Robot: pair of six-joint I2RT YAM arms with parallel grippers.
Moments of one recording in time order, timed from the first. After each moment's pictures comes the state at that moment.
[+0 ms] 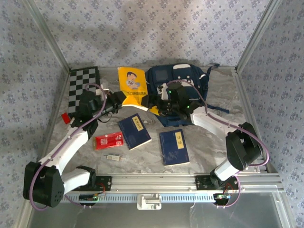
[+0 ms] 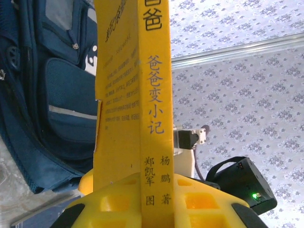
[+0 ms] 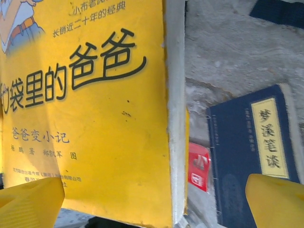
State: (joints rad) left arm -0.30 1.11 0.73 0.26 0.59 -1.28; right arm 0.61 1.56 1.08 0.03 -0.62 0.96
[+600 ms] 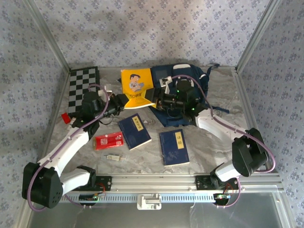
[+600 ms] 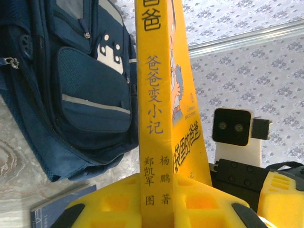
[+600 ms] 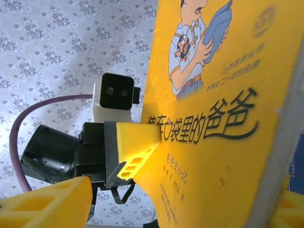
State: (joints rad) left arm -0.33 1.10 0.74 0.14 0.58 -1.19; right arm 0.59 1.47 1.03 0.29 -0.69 1.11
